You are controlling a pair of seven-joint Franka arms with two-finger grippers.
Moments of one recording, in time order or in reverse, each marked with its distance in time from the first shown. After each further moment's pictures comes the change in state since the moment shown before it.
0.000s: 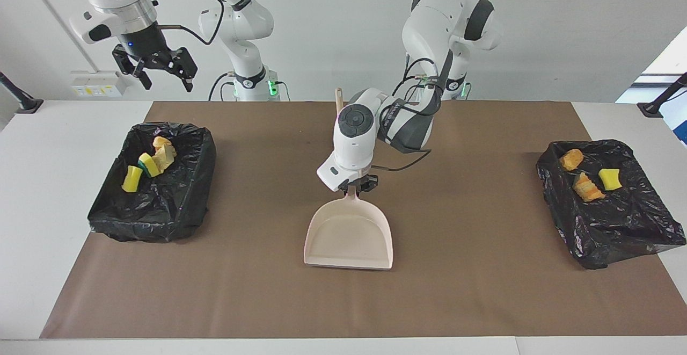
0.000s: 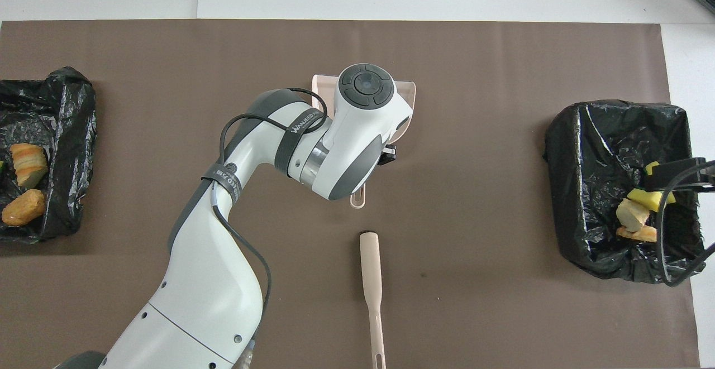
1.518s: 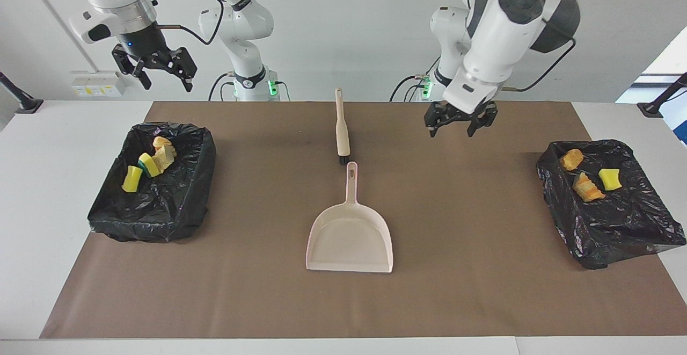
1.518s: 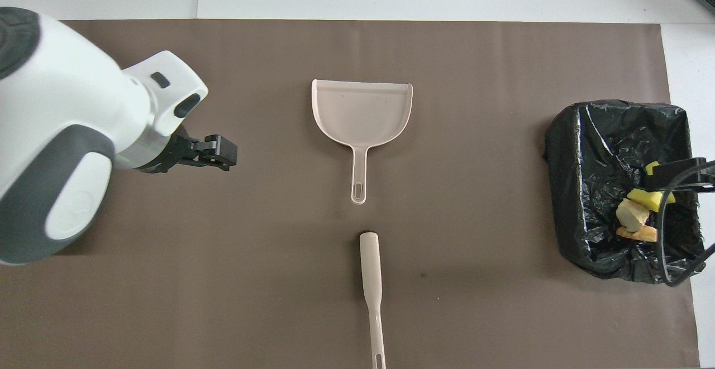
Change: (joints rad) left arm 0.262 -0.677 0.097 -0.403 0.016 -0.234 0.266; right arm -0.001 0.000 0.000 0.000 0.000 0.000 0.000
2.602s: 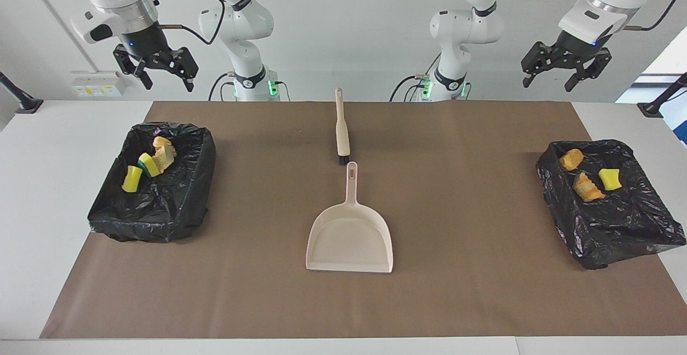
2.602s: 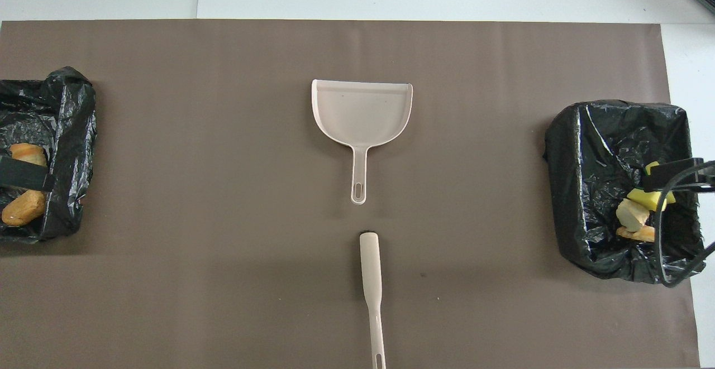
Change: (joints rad) left arm 0.251 -0.083 0.003 0.129 0.055 -0.220 0.371; right arm 0.001 0.000 0.005 0.000 0.000 0.000 0.000
